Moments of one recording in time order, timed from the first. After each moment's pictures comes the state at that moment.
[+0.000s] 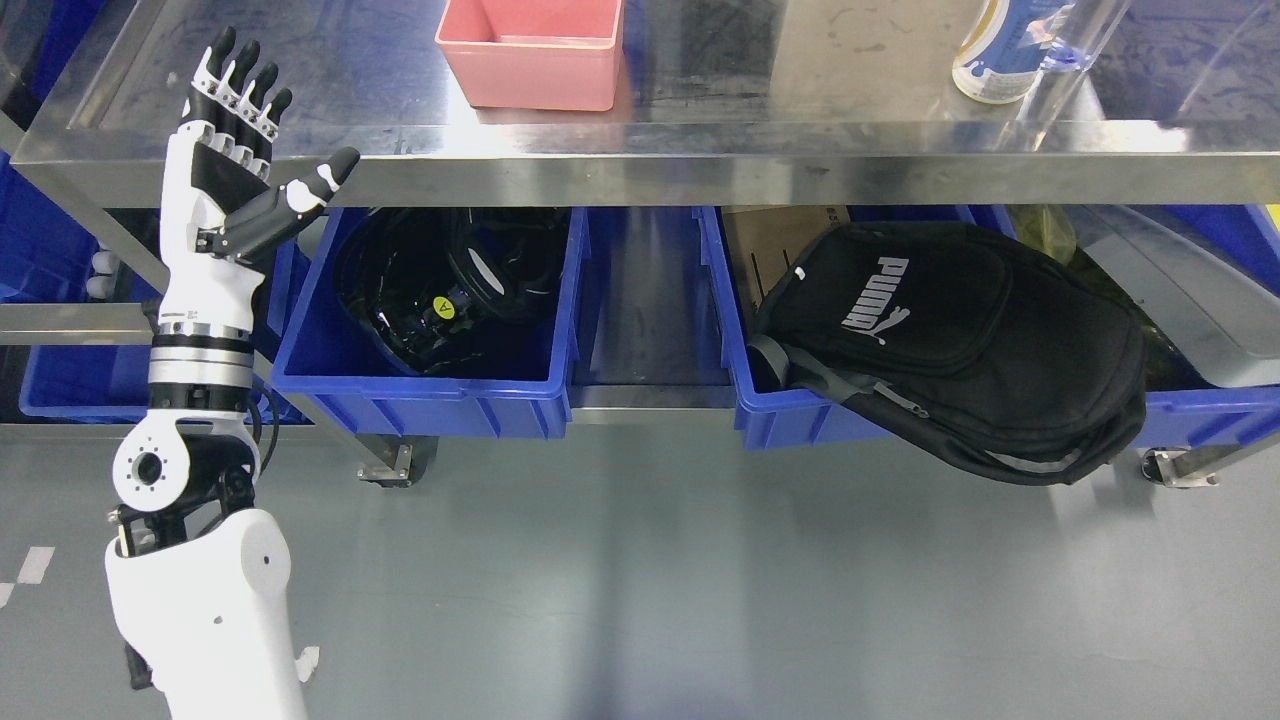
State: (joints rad) left arm -0.40 0.00 0.24 -1.66 0.22 -0.01 -0.33; right arm 0.00 0.00 -0.05 0.00 0.00 -0.05 0.00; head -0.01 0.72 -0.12
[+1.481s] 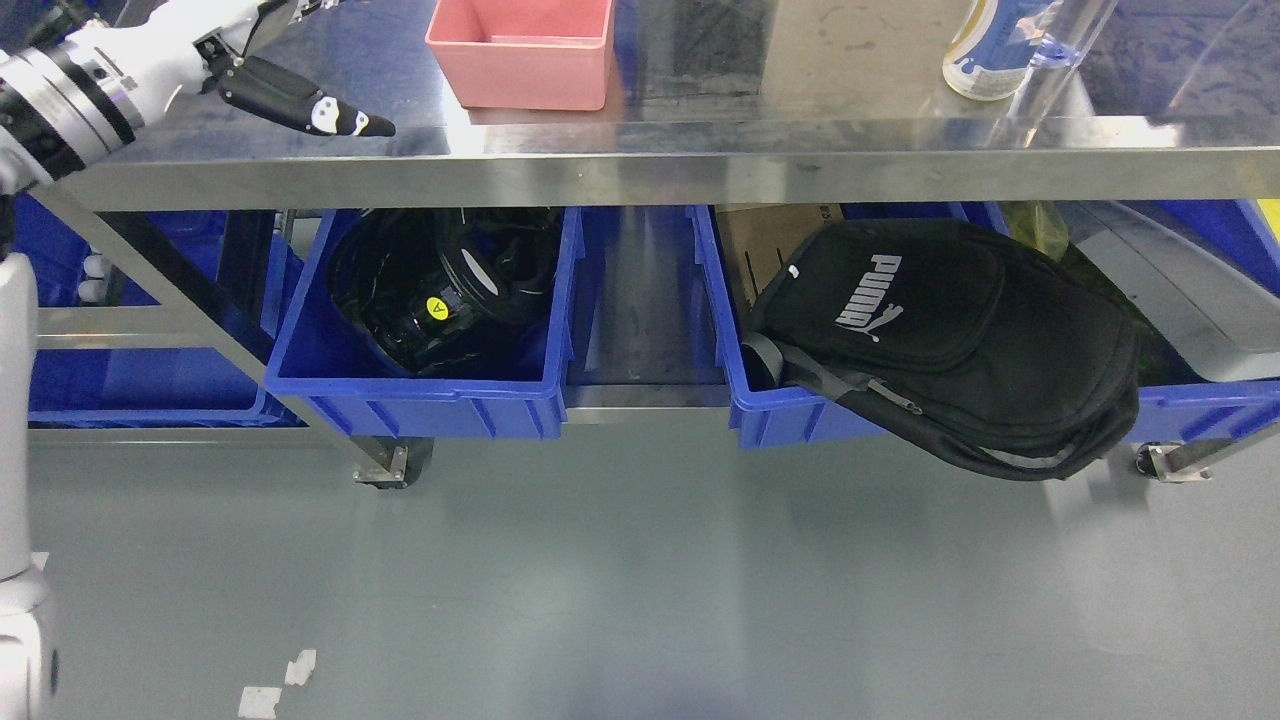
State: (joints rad) left arm -0.98 0.50 -0.20 -1.38 -0.05 0.02 -0.87; right arm 0.00 0.00 -0.05 0.00 0.00 -0.05 -0.01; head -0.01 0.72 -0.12
